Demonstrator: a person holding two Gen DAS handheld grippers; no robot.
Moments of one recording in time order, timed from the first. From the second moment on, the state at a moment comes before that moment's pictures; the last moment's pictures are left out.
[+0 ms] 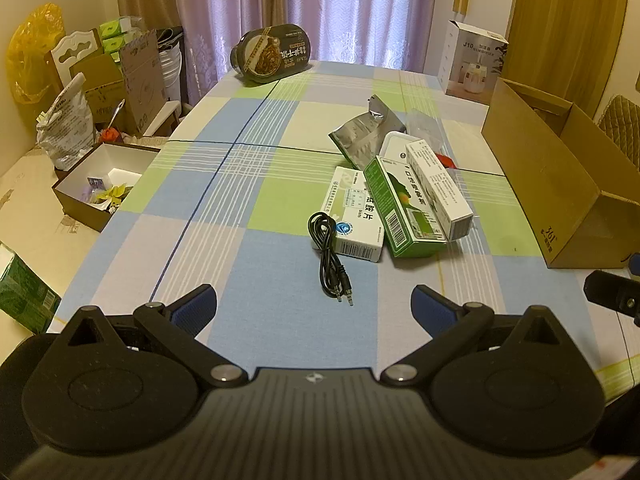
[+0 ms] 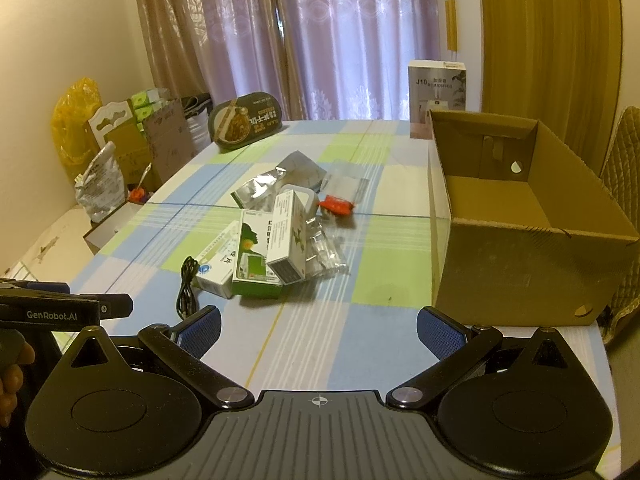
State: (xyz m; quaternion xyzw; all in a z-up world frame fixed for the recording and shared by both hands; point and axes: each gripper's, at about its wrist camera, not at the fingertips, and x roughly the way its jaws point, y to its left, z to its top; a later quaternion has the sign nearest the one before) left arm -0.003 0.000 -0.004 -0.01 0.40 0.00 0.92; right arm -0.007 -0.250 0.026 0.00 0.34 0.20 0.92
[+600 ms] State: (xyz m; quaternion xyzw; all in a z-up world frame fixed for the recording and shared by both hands) left arm -0.003 0.002 -0.007 -0.02 0.40 0.00 0.92; right arm -0.008 -0.247 0.024 -0.01 0.35 0.20 0.92
